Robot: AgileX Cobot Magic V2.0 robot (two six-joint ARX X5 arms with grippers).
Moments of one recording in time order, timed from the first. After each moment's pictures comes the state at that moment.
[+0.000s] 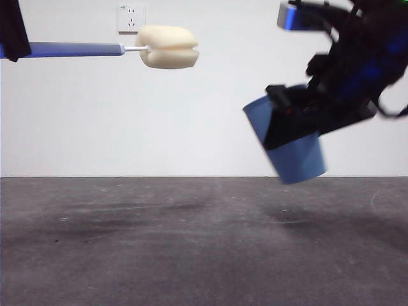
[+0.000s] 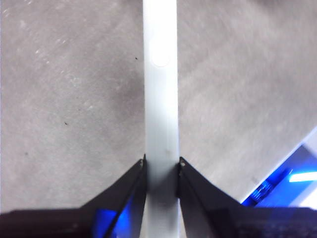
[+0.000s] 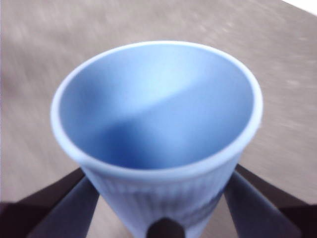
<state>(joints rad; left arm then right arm) -0.60 1.00 1.06 -1.01 -0.07 0.15 0.59 1.24 0.65 0.01 0.17 -0.25</state>
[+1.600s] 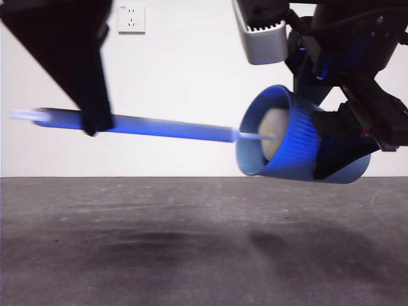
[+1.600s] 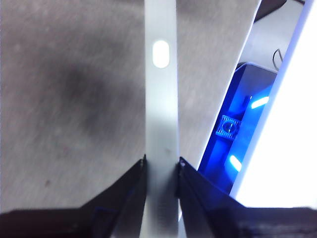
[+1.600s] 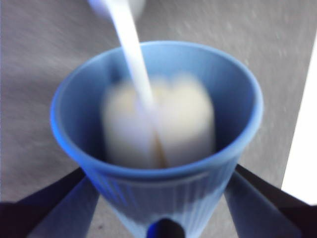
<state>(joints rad) -0.92 1.29 1.06 -0.92 0.00 0.25 1.01 1.26 0.79 -0.53 0.61 -0.86</state>
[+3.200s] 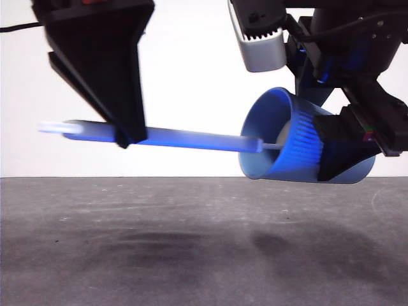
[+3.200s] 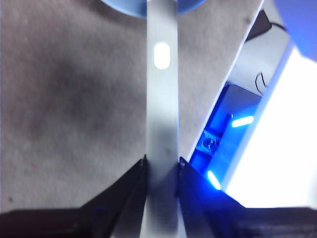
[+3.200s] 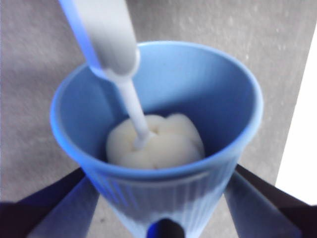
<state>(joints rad) -0.95 1.33 1.06 -0.88 0.03 0.11 1.04 1.27 0.79 -0.55 0.66 -0.82</state>
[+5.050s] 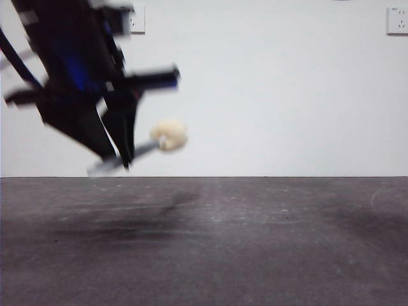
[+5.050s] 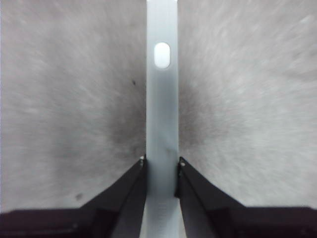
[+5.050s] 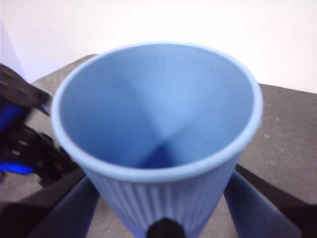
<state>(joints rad) -0.75 1.44 0.92 -0.45 -0.30 -0.54 1.04 0.59 0.79 -0.45 0.52 0.12</state>
